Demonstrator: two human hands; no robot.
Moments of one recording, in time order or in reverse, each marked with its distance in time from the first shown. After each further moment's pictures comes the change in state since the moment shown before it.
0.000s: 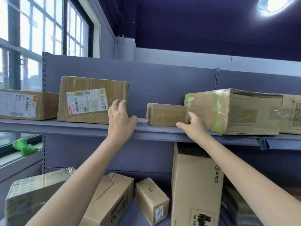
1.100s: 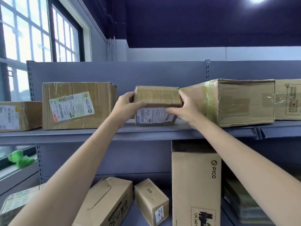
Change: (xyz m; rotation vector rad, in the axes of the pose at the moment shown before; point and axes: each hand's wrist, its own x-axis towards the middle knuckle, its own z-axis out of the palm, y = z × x) left_hand 0.045 0.040 0.028 -0.494 -0.318 0.009; right_hand 0.040 0.006 -0.018 0.276 -0.018 -0.142
